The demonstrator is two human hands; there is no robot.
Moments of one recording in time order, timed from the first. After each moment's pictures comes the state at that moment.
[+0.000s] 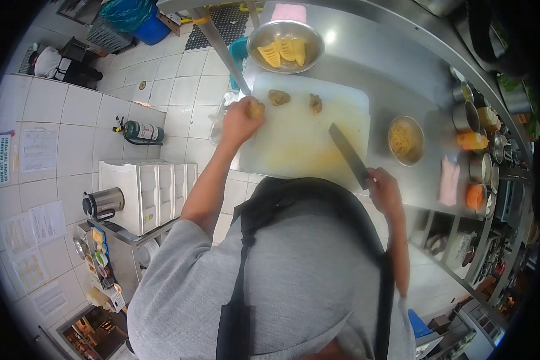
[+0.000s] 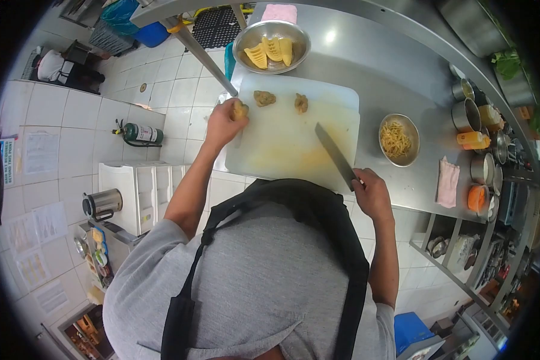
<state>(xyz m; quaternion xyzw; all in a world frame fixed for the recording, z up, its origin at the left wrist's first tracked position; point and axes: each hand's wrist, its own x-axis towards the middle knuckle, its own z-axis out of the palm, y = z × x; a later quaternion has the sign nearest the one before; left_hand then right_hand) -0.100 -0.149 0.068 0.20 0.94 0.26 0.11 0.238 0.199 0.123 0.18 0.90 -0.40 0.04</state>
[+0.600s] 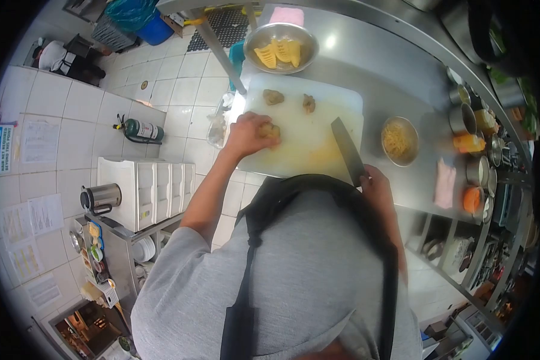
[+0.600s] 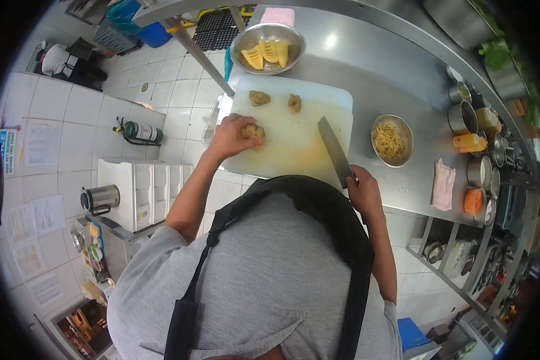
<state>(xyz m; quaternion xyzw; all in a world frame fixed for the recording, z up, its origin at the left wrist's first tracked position) -0.055 -0.136 0.081 0.28 0.89 0.33 0.14 0.242 0.205 0.105 0.23 0.87 -0.44 -0.01</state>
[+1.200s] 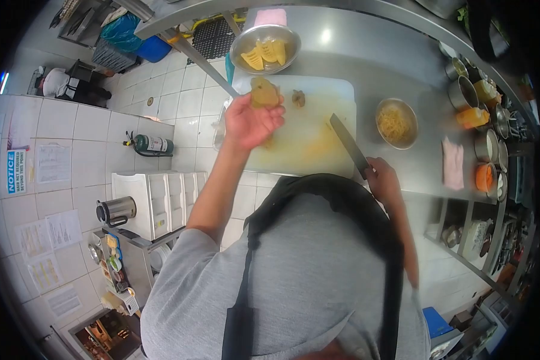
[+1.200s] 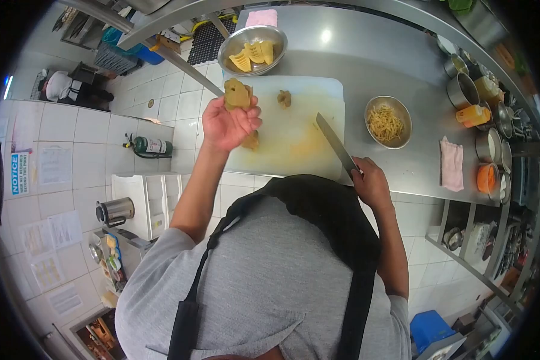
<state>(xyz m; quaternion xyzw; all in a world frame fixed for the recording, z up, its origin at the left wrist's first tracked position) -0.043 -0.072 0.150 0.05 0.24 0.85 0.46 0.270 0.224 0.107 0.20 0.89 -0.40 -0.02</state>
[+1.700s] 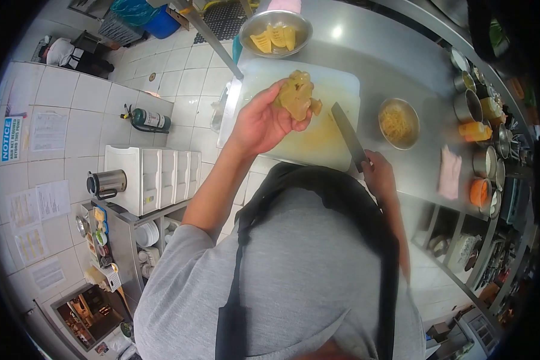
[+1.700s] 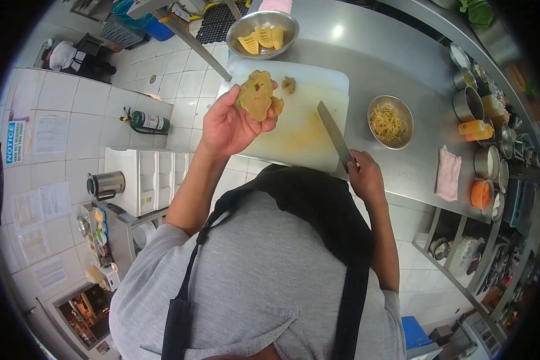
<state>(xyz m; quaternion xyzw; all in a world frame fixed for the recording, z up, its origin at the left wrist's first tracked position) 0.033 -0.060 0.212 0.19 0.22 0.85 0.44 0.265 0.227 0.103 0.20 0.90 -0.39 -0.01</state>
